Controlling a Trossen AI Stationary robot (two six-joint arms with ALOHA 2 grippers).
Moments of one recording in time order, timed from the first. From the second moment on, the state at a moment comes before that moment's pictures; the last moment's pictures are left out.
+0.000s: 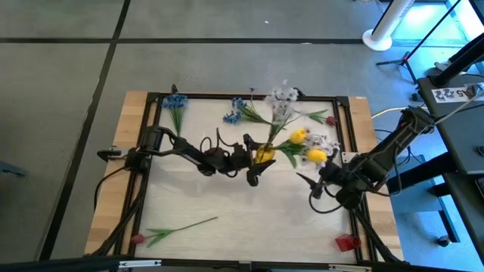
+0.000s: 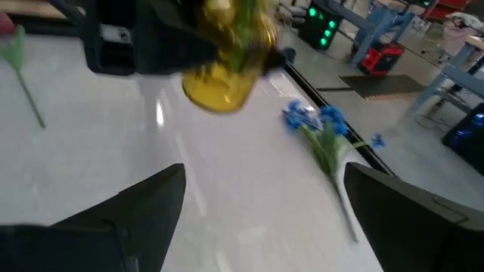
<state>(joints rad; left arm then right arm) -0.07 2.13 1.00 1.57 -0.25 -0.03 0.77 1.02 0.83 -0.68 1.07 0.59</state>
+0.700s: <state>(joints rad) -0.09 2.13 1.01 1.52 -0.09 0.00 0.42 1.19 0.54 0.70 0.57 0.00</state>
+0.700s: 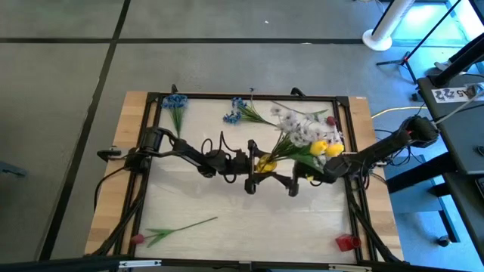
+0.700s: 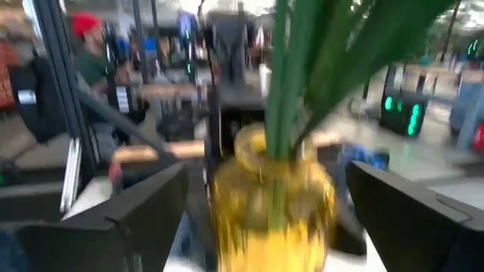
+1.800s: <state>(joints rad) -0.10 2.12 1.00 1.46 -0.15 0.00 0.36 1.26 0.54 0.75 0.52 -0.01</state>
